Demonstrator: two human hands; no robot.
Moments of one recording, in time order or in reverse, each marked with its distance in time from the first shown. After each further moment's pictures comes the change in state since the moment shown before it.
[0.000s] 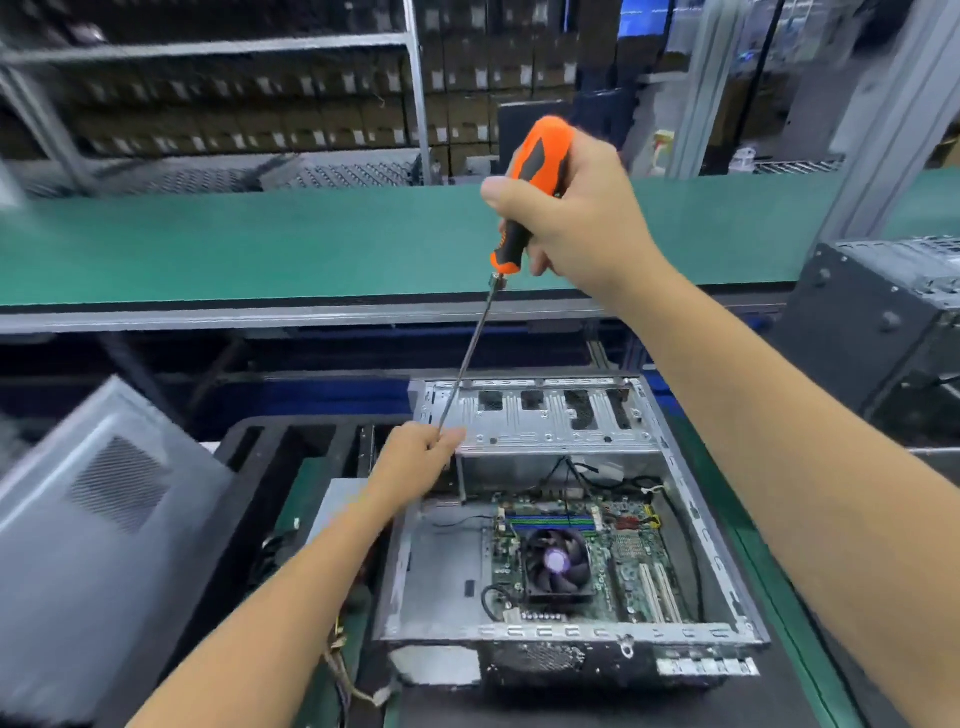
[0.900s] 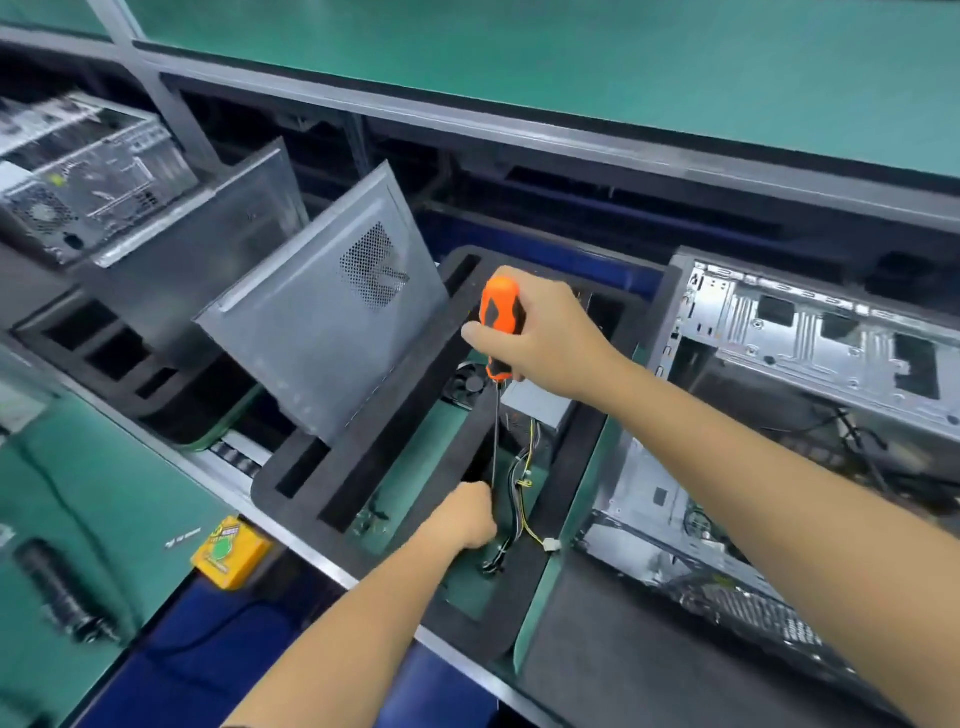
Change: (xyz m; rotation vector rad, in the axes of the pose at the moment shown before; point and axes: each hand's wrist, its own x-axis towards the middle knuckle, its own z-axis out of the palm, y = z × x) left_hand -0.187 -0.184 0.003 0.366 -0.365 -0.792; right_hand -0.117 0.079 0.270 0.035 -0.701 0.152
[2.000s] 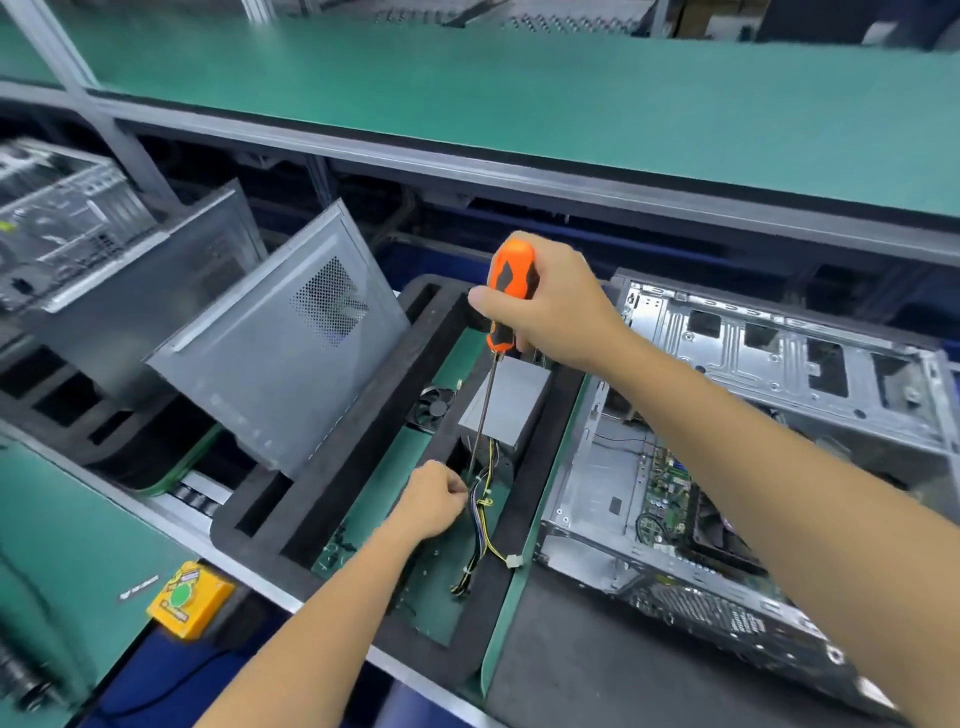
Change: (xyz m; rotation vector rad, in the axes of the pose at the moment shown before) left_hand 0.001 0.012 -0.030 -0.278 0.284 0.090; right_hand -0.006 -0.013 -0.063 0.040 0.176 -0.057
